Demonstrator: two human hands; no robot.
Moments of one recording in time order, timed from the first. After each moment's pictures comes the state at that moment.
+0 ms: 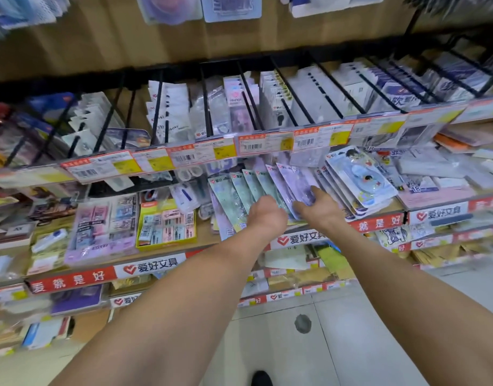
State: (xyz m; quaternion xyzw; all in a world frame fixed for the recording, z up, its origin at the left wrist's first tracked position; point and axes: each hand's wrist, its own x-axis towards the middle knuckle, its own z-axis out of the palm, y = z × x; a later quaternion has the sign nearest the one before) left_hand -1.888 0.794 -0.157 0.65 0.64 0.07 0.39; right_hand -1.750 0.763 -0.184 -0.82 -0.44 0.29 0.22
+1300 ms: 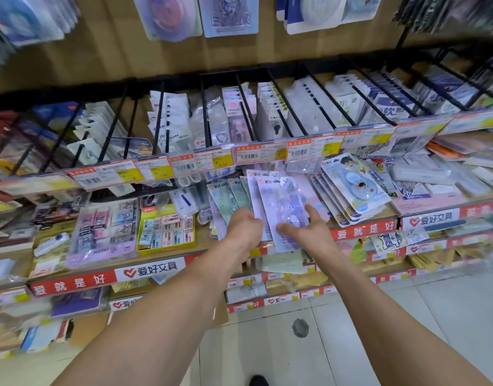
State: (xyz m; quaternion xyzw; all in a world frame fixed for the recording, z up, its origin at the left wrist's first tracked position) left_hand -1.919 0.786 -0.166 0.47 0.66 0.20 0.55; right_hand -1.779 0.719 -0.172 -0.73 -0.31 0.46 0.40
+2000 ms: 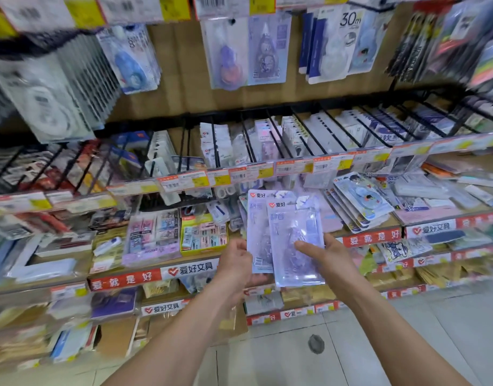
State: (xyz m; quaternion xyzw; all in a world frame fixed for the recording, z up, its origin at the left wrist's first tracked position) left_hand -2.036 0.690 -0.092 0.38 0.60 0.29 0.64; right_hand -1.855 0.638 -0.106 -0.63 -0.26 0.51 0.52
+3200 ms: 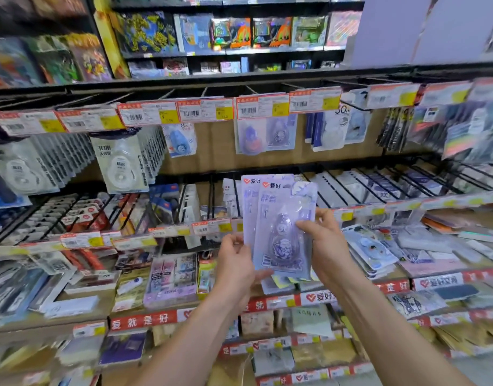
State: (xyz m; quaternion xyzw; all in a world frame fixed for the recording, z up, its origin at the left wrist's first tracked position) left_hand -2.069 0.689 0.020 0.37 0.52 0.47 0.61; right_hand -1.922 0.666 0.042 -0.49 -0.30 0.45 0.68
